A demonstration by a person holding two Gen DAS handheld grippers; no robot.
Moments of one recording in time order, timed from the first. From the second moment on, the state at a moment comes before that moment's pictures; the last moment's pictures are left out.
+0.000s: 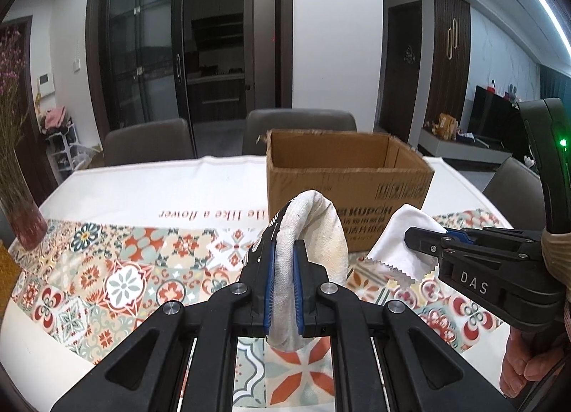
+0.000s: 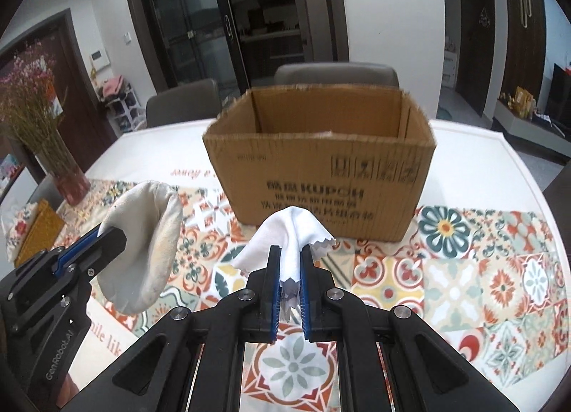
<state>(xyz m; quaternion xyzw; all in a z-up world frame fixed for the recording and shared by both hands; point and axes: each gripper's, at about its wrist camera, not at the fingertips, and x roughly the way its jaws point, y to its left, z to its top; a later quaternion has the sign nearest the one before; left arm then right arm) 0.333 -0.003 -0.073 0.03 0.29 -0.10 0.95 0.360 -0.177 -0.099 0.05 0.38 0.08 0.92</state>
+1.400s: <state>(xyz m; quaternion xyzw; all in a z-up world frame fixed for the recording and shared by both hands) 0.422 -0.050 0.026 0.05 0.17 -0.15 0.97 0.432 -0.216 0.000 0.04 0.27 0.05 0.96</state>
